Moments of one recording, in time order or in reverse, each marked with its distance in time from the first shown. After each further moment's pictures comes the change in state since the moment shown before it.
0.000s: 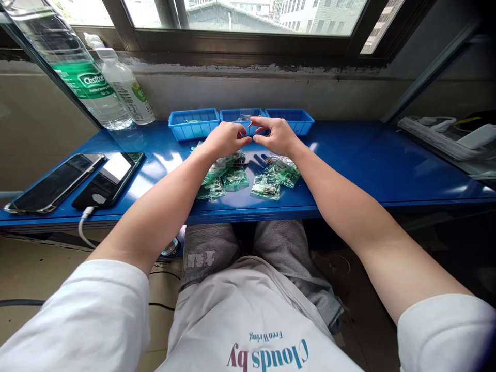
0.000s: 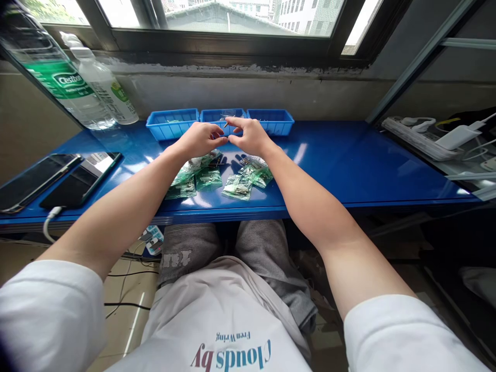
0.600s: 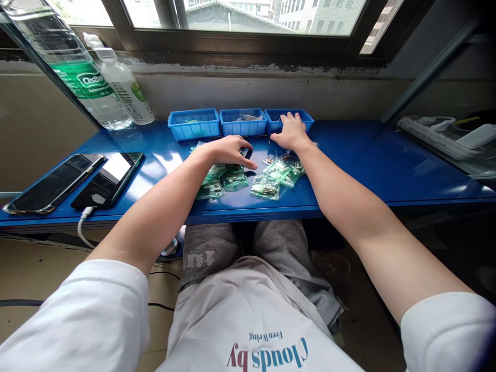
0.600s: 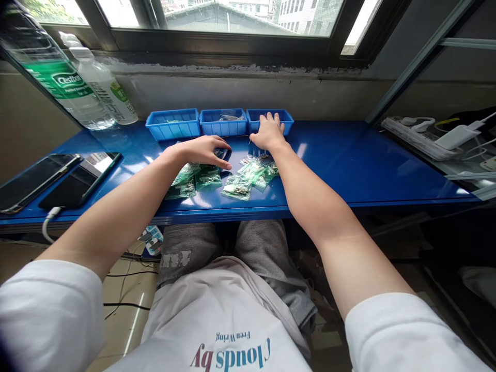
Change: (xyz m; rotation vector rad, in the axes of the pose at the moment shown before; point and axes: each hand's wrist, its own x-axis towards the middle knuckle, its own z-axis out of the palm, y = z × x) left_hand -0.008 0.010 -0.011 0.052 -0.440 -0.005; right_hand 0.016 0.093 -0.010 -0.347 0.089 0.349
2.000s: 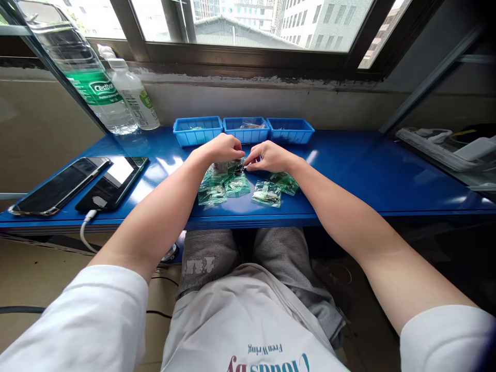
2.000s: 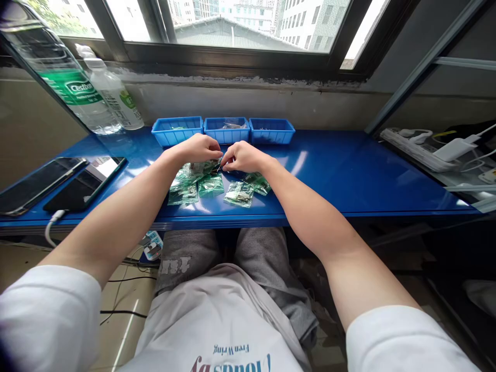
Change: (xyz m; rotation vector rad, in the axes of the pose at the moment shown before) left_hand 0.002 -0.020 -0.007 -0.016 0.167 -0.078; right_hand -0.063 -0.105 -0.034 0.299 -0.486 -0.480
